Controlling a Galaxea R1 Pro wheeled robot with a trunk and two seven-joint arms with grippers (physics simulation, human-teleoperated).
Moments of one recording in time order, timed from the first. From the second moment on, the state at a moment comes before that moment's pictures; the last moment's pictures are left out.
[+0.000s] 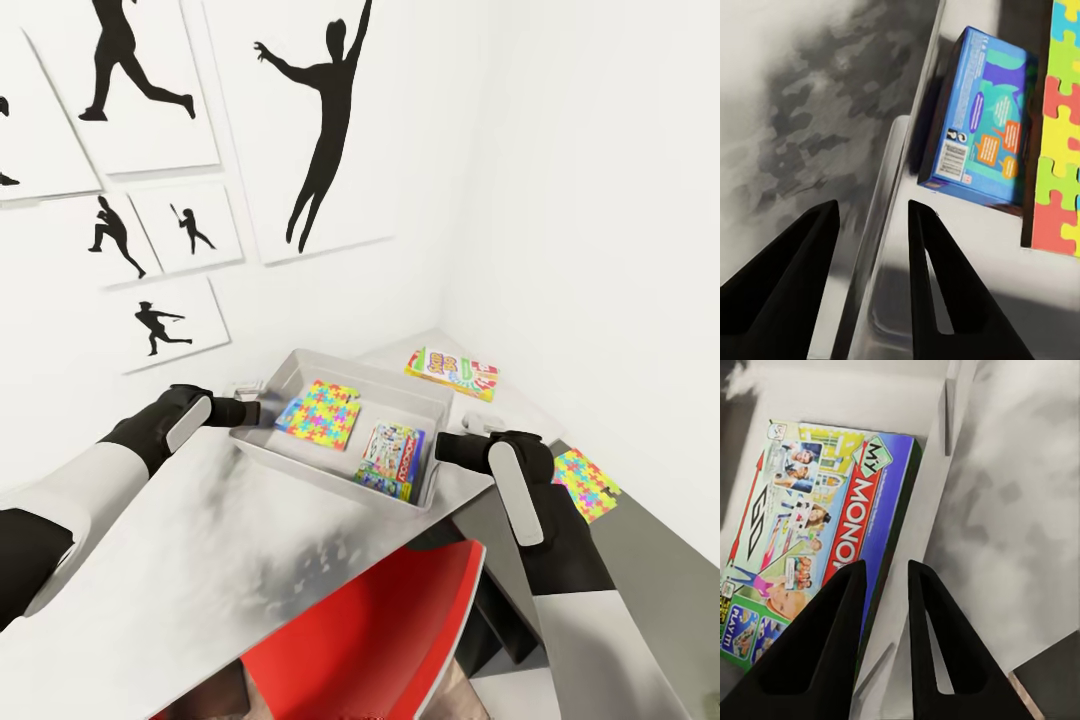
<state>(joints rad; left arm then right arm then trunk) -1.23 0.22 -0.57 -0.48 0.65 0.64 -0.16 -0.70 0.06 0.04 -1.40 -0.47 1.04 -0.30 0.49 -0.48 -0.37</state>
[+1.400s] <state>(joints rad) -1.23 0.22 -0.57 -0.48 0.66 0.62 -0.16 -0.70 0.06 0.04 -1.41 -0.46 1.04 -0.30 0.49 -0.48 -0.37</state>
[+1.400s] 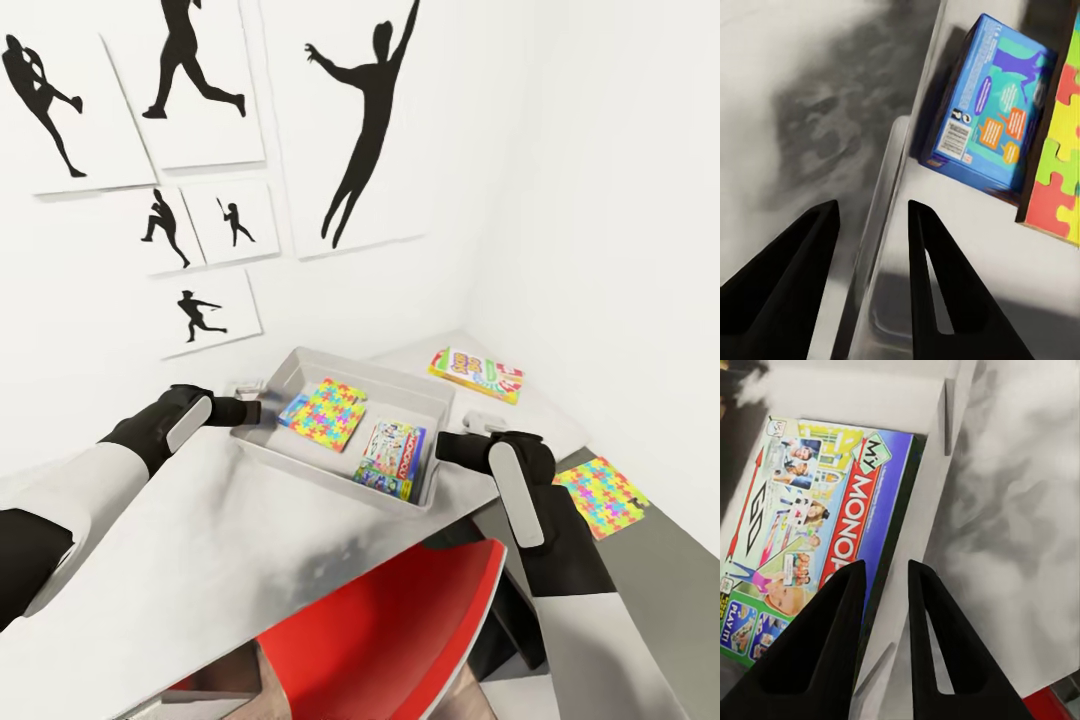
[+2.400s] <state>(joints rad) -1.23 0.22 -0.58 -0.48 0.66 0.62 -0.16 -0.70 0.06 0.04 -1.42 -0.46 1.04 -0.30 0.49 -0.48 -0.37</state>
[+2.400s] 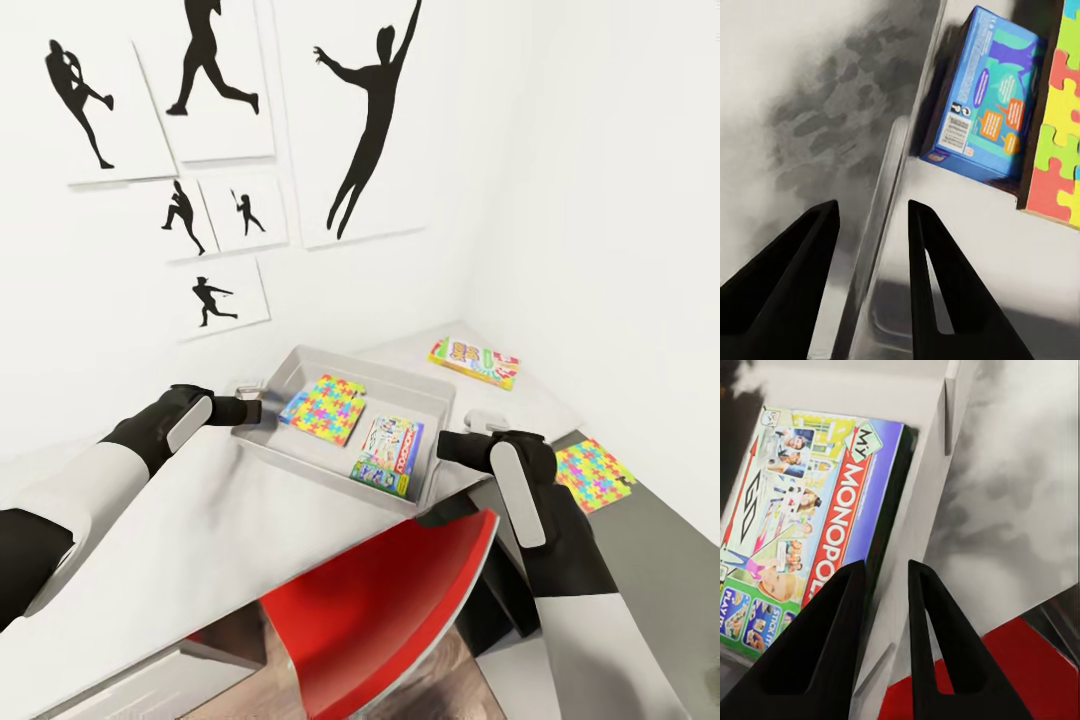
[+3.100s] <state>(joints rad) -1.23 0.22 -0.57 -0.48 0.66 0.62 -0.16 -0.70 0.06 0.04 -1.42 -0.46 1.04 -0.30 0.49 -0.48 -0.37</state>
